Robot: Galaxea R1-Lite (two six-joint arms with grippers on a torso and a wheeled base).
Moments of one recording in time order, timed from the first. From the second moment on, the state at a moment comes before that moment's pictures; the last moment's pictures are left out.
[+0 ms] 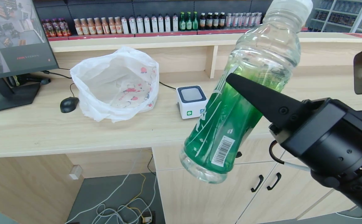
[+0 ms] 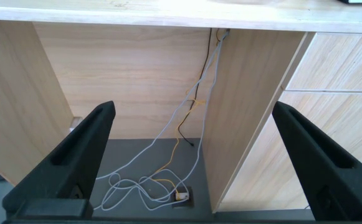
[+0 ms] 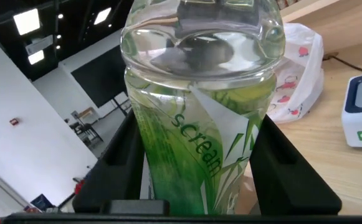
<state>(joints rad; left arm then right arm) 0.00 0.00 0.00 0.00 0.00 0.00 0.92 1.47 -0.59 -1.31 -0.06 0.43</state>
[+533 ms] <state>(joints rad) 0.00 0.00 0.00 0.00 0.00 0.01 0.64 1.51 -0.49 -1.32 -0.06 0.16</state>
